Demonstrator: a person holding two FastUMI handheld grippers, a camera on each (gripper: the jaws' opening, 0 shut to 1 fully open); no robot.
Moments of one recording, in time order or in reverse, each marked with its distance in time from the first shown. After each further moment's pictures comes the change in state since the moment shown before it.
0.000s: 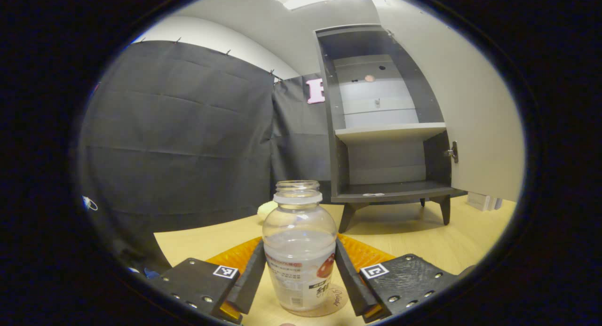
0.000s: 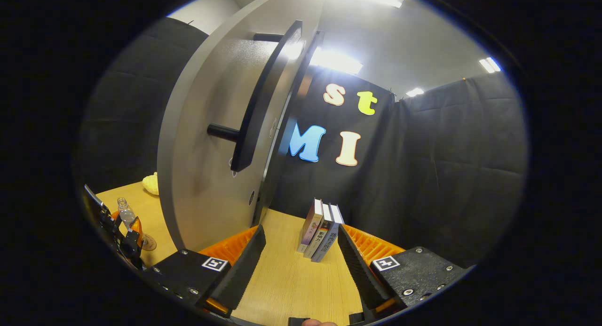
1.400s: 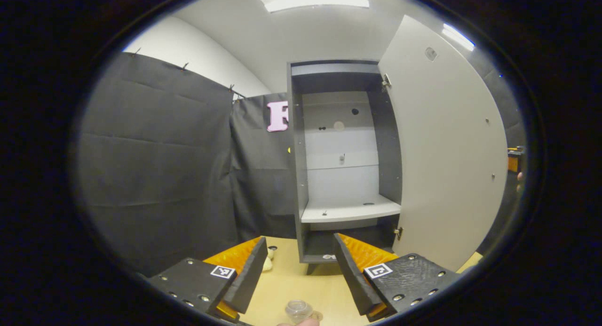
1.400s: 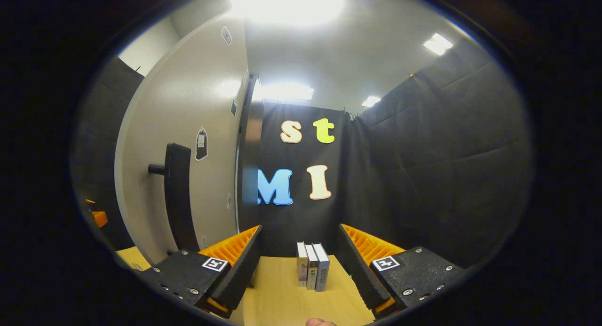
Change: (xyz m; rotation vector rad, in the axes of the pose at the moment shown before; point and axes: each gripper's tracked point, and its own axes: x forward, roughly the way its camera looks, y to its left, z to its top) left arm -0.012 -0.010 0.325 -0.001 0.062 -0.321; right arm -0.012 -0.062 0.098 0.290 -0.246 -0.160
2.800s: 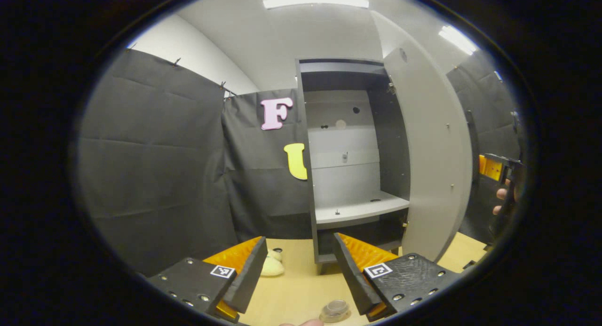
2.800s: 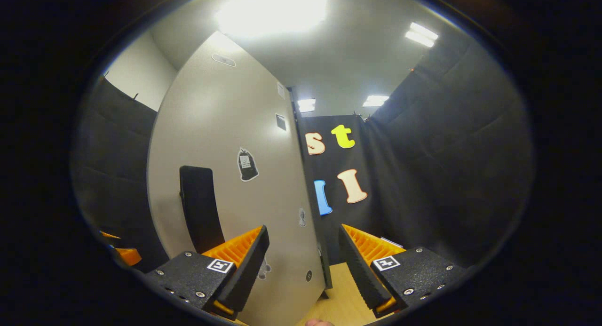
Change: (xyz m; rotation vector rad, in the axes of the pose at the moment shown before) left arm 0.007 0.086 0.015 0.045 -0.024 -0.068; right arm 0.011 0.157 0.025 0.172 -0.089 0.075
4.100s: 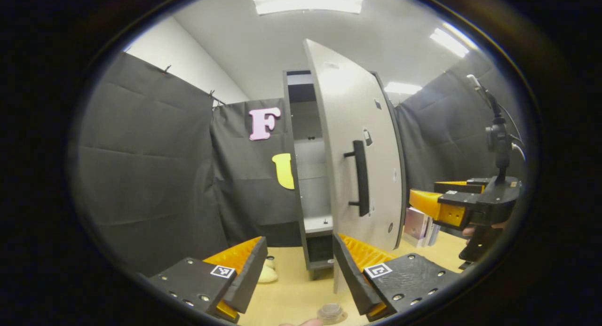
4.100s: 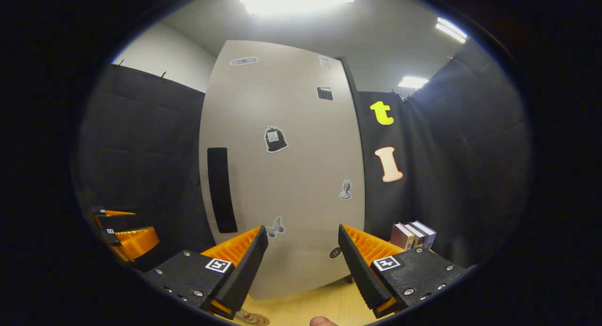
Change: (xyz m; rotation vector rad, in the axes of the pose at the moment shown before) left arm -0.001 -0.024 0.032 0.024 -0.060 -0.084; right arm -0.016 0.032 -0.048 -0.064 0.190 0.160
